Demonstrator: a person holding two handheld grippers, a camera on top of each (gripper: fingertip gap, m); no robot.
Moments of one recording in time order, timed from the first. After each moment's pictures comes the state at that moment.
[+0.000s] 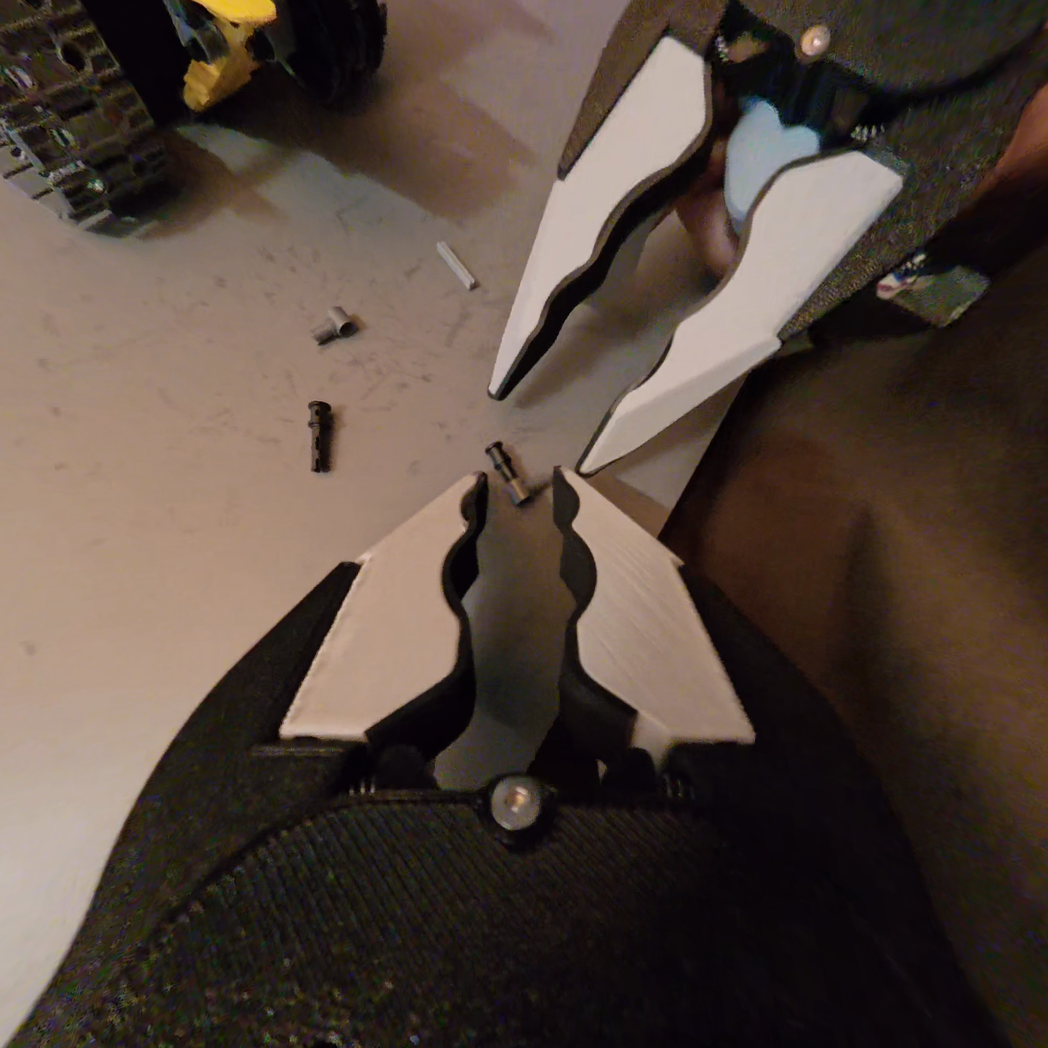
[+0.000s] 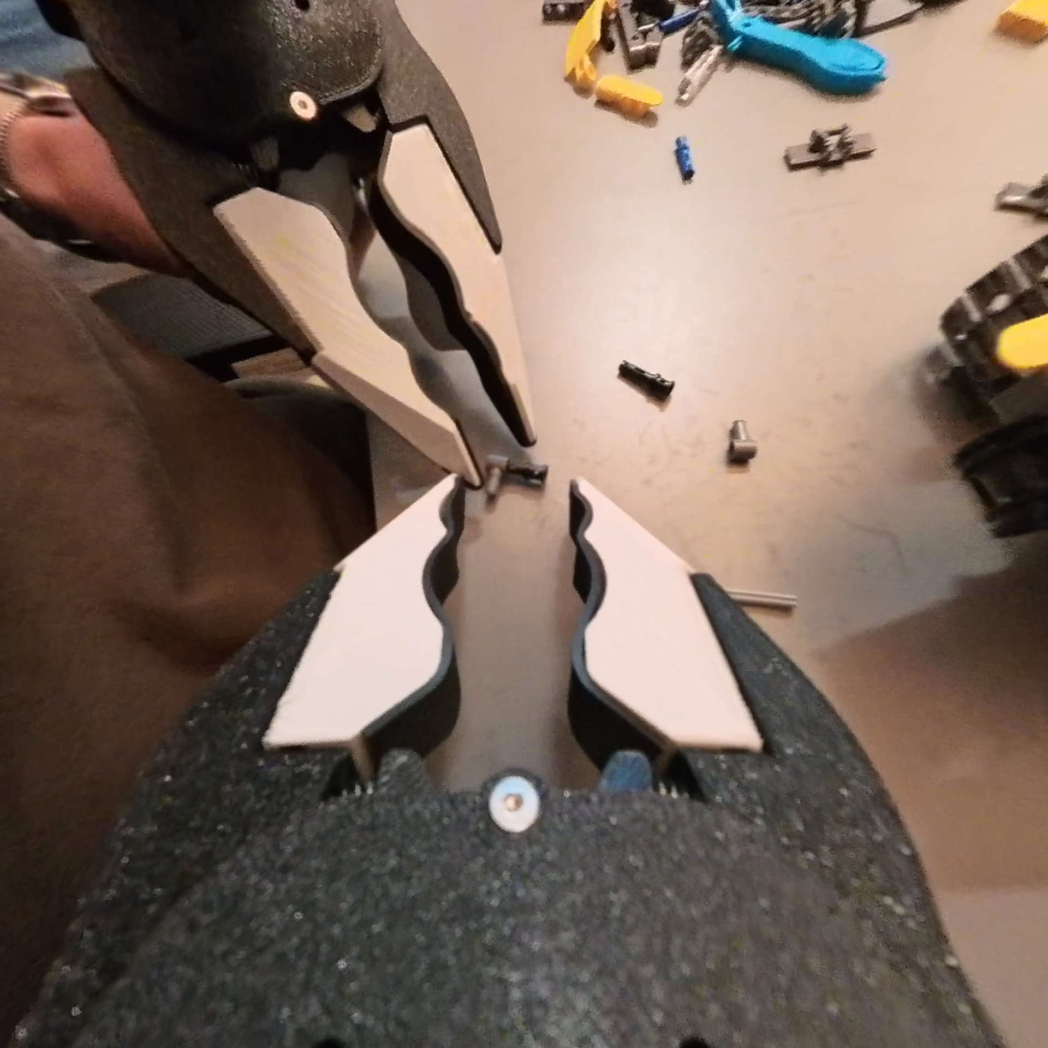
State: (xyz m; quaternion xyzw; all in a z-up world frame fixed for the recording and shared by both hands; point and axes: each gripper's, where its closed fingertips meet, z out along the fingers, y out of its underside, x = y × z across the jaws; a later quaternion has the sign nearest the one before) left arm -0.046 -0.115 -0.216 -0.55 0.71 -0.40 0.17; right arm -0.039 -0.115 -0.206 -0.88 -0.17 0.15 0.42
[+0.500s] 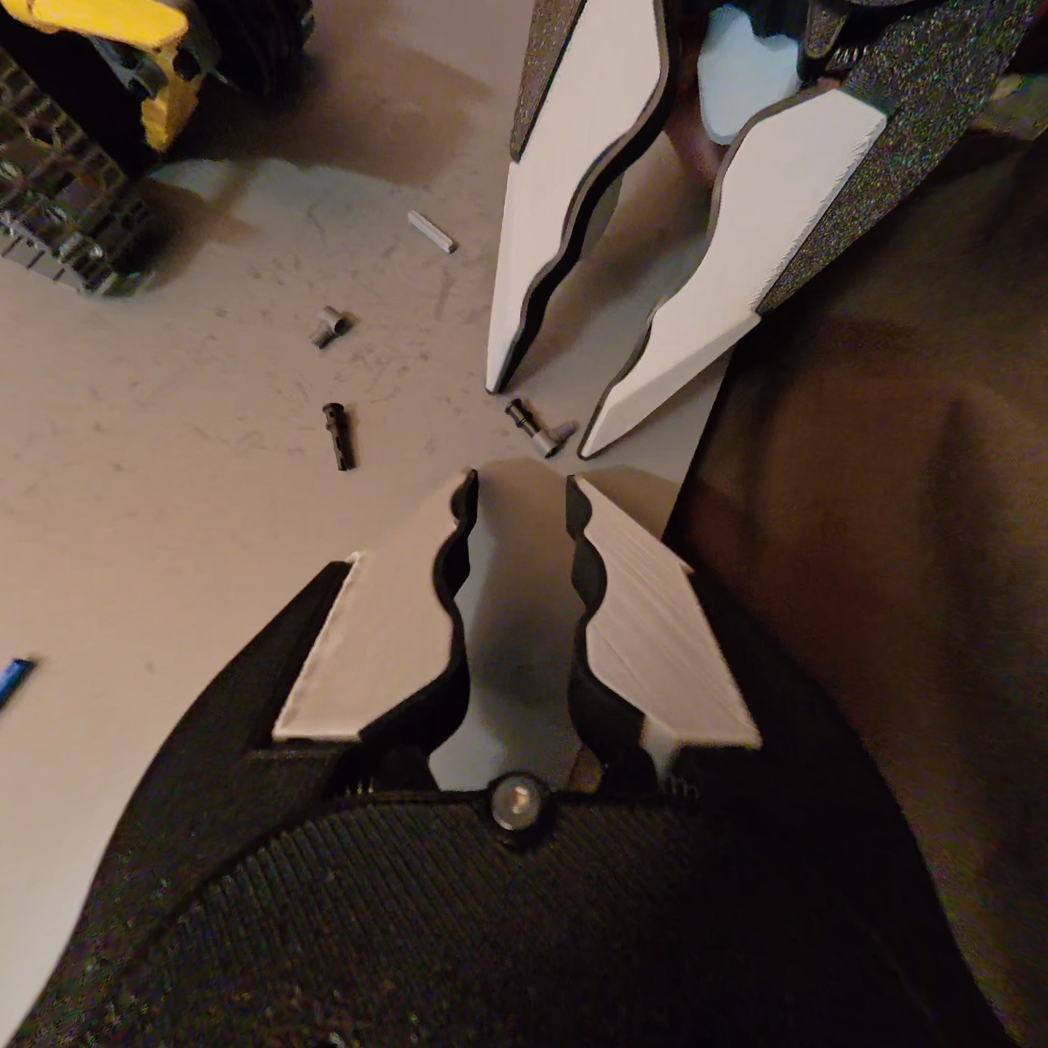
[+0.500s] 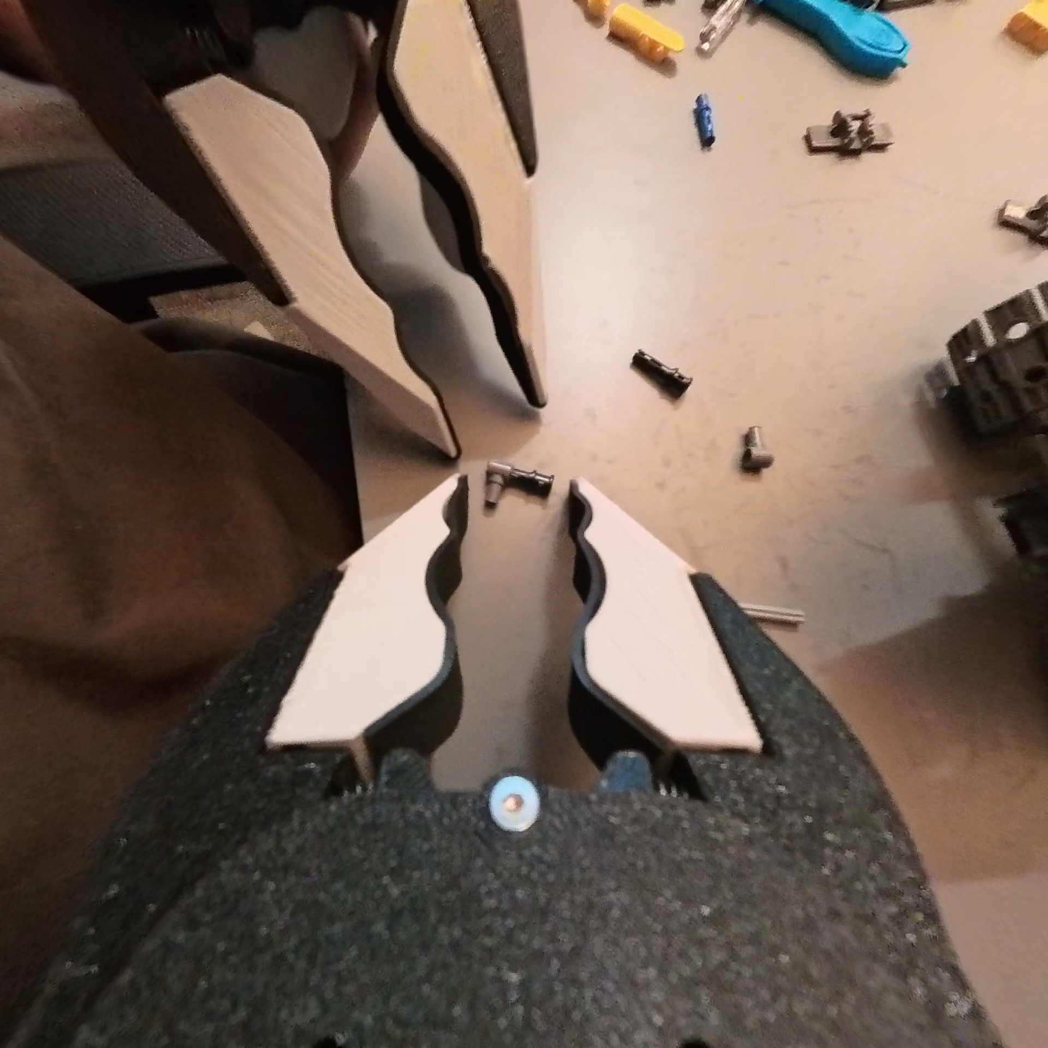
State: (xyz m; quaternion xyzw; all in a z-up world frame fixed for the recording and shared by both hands) left arm -0.057 -0.103 -0.222 -0.47 0.79 -0.34 0.19; right arm -0.044 -0.112 -0.221 -0.89 -0.21 0.07 0.39
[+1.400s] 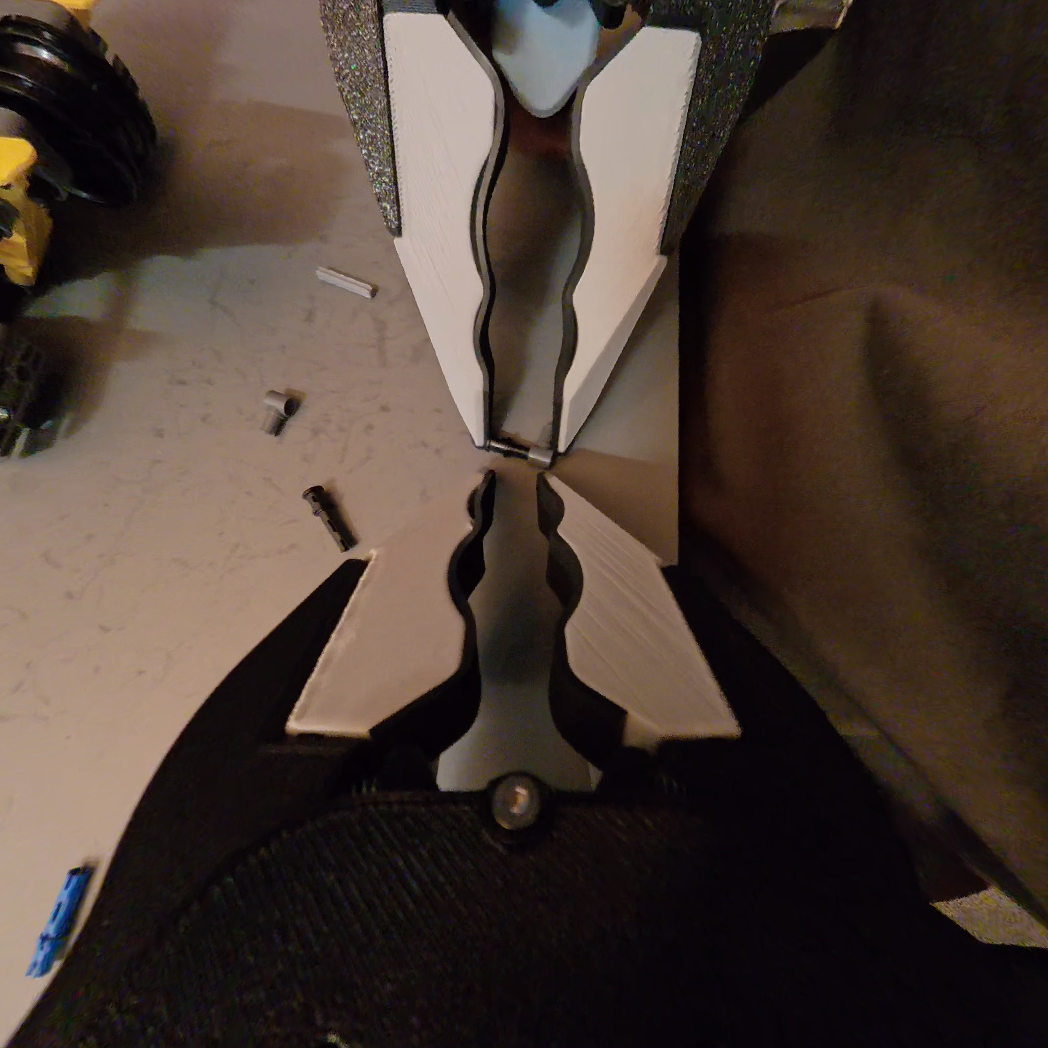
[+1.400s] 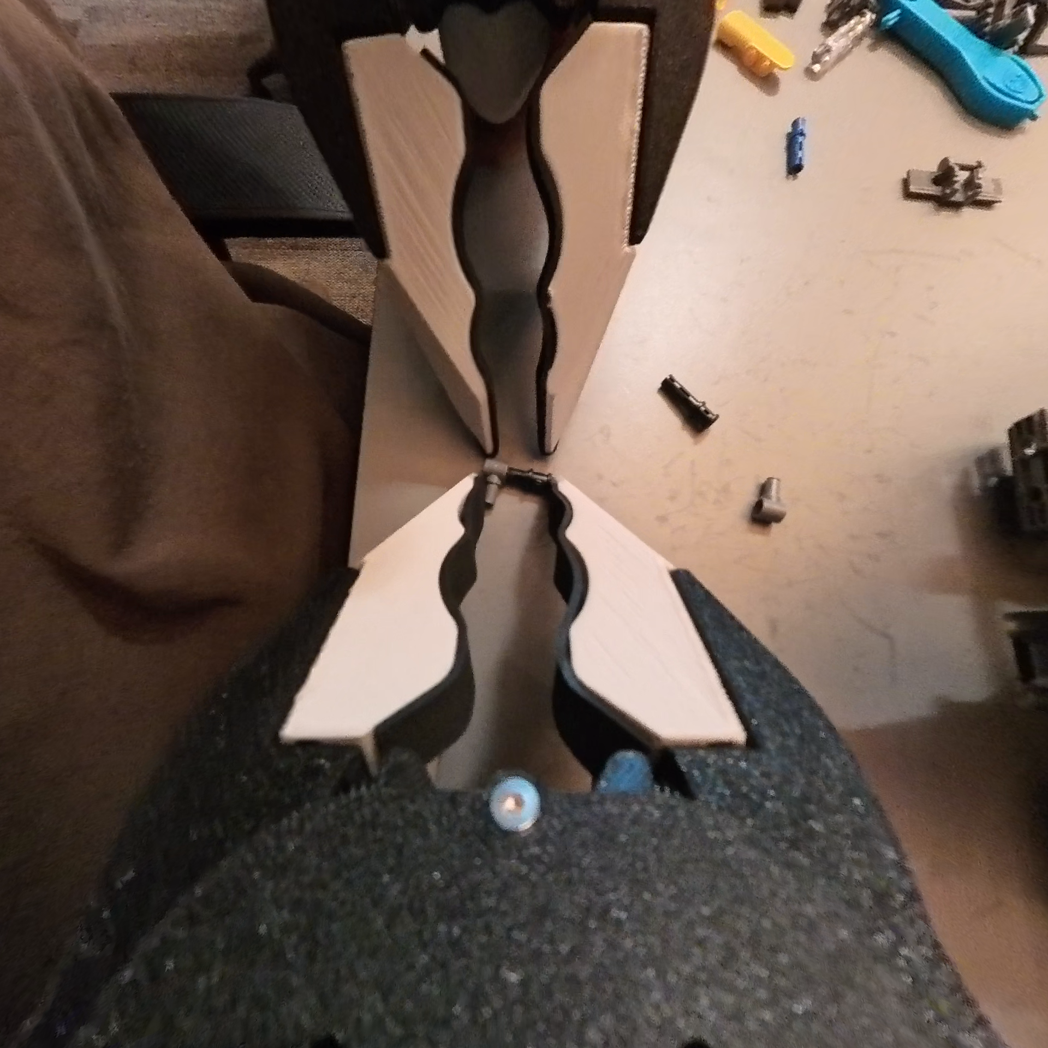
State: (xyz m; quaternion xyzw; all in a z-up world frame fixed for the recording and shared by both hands) left arm -0.052 -0.109 -0.224 -0.33 0.86 -0.37 0.14; right arm -0.046 -0.109 -0.223 -0.87 -0.30 0.12 0.37
